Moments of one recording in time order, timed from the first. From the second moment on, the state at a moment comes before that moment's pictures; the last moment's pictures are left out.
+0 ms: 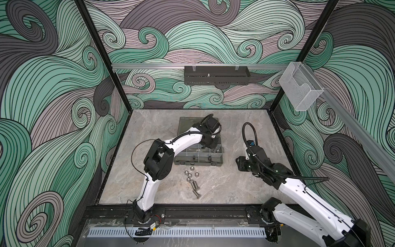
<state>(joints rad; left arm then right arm) -0.75 2.10 1.78 -0.81 0.08 -0.24 0.57 0.88 0.69 -0.66 0.12 0.52</state>
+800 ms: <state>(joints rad) -0.75 2.10 1.71 -0.78 0.17 -0.24 0.57 0.85 0.69 -0.69 0.12 0.54</state>
